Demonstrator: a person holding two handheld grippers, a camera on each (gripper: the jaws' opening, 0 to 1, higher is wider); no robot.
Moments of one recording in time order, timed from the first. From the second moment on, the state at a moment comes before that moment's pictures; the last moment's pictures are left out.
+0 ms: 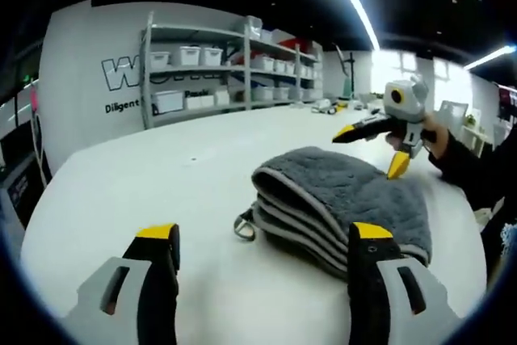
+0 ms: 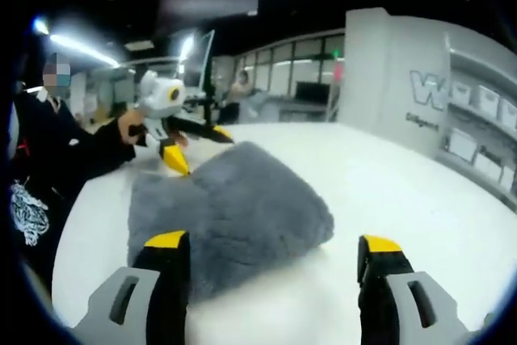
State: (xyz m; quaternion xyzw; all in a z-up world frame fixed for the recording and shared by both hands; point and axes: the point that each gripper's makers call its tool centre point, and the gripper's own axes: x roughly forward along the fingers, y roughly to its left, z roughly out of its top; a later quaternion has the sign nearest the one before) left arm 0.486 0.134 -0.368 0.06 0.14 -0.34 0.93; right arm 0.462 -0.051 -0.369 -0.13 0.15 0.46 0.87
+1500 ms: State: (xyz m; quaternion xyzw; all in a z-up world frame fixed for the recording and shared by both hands) left arm 0.511 0.190 -0.333 0.06 0.09 -0.24 0.97; right arm 0.492 -0.095 -0.335 -0.11 0.11 0.37 0.92
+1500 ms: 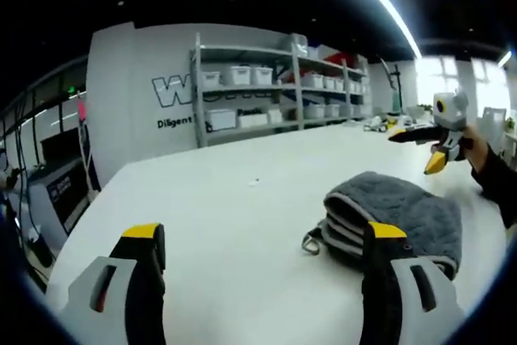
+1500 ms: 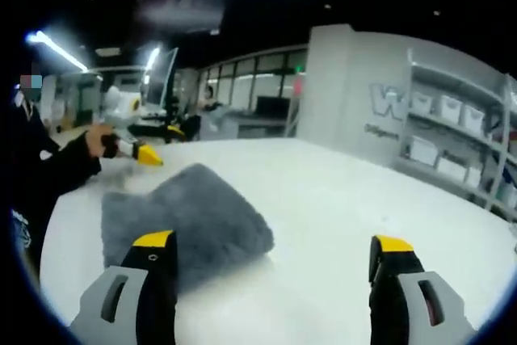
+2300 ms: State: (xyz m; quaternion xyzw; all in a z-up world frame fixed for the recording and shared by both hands) left arm 0.461 0.185 -0.299 0.04 0.07 -0.26 0.96; right arm 0.461 -0.127 -0.318 -0.12 0.11 0.33 0.93
